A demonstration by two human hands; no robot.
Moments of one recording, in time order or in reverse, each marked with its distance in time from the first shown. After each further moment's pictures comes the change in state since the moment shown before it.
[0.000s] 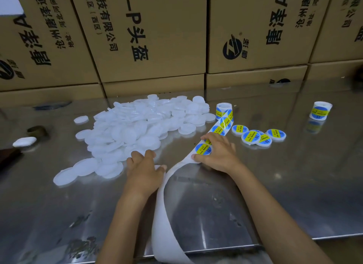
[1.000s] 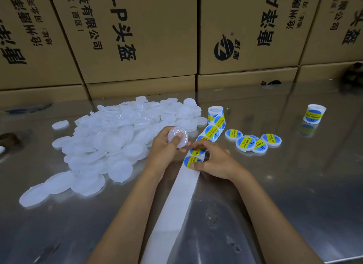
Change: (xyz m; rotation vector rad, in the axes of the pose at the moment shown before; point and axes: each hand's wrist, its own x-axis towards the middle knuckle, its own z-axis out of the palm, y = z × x) left_hand 0.083 0.069 0.046 -0.983 -0.059 0.170; right_hand 0.005 0.004 -0.021 0.205 -0.177 0.002
